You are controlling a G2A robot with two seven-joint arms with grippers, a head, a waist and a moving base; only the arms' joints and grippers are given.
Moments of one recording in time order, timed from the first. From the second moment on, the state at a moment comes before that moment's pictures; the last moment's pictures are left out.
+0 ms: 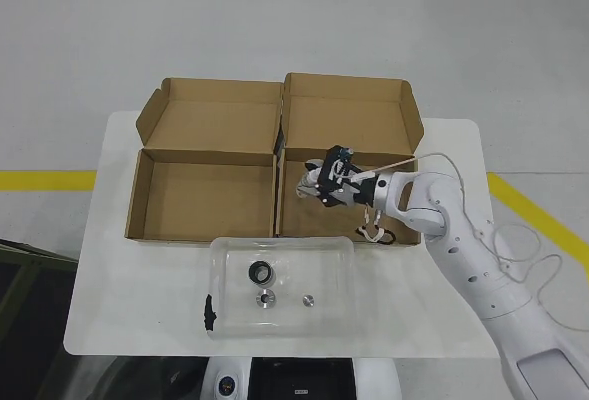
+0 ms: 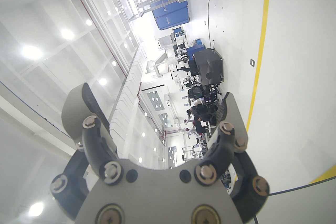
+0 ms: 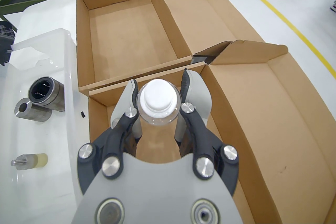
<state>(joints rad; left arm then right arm) -0.36 -0.19 -0.39 -1.44 1.98 -0.36 0.13 -0.78 -1.19 0.95 -1.41 -1.07 -0.75 0.35</state>
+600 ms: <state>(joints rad) -0.36 -0.19 -0.39 -1.44 1.98 -0.36 0.13 -0.67 -1.23 0.84 -1.24 -1.10 -0.72 0.35</state>
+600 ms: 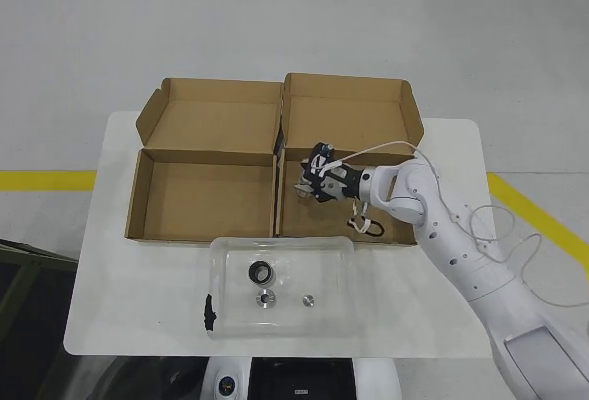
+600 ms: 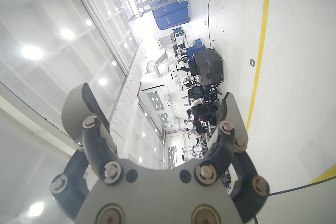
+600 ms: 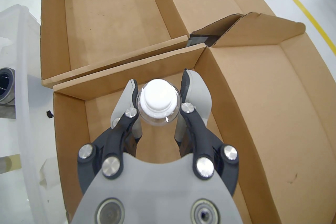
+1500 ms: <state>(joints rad) -0.36 -0.19 -0.39 -1.44 1.98 -0.36 0.13 -0.84 -1.18 0.99 -1.58 -1.12 -0.75 0.43</state>
